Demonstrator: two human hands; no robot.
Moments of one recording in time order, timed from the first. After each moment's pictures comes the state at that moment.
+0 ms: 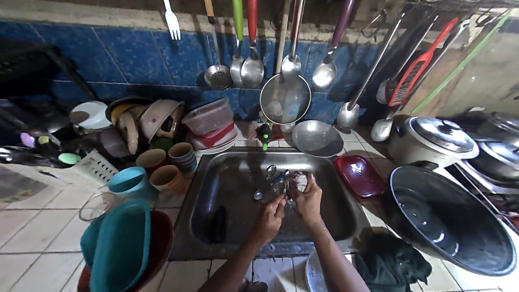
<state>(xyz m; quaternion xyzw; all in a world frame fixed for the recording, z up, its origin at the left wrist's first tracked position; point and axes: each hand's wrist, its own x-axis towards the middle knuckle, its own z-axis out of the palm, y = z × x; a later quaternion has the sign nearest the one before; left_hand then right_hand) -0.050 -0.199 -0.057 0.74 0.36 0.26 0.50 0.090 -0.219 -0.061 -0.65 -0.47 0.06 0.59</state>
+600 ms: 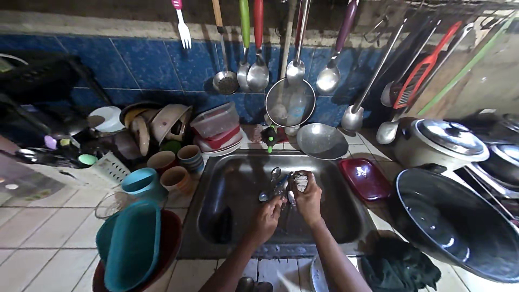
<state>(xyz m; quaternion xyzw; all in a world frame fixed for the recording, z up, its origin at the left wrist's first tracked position) -0.072 -0.189 -0.057 0.78 0.36 0.25 0.46 0.084 -0.206 -0.063 -0.63 -0.49 0.04 0.60</state>
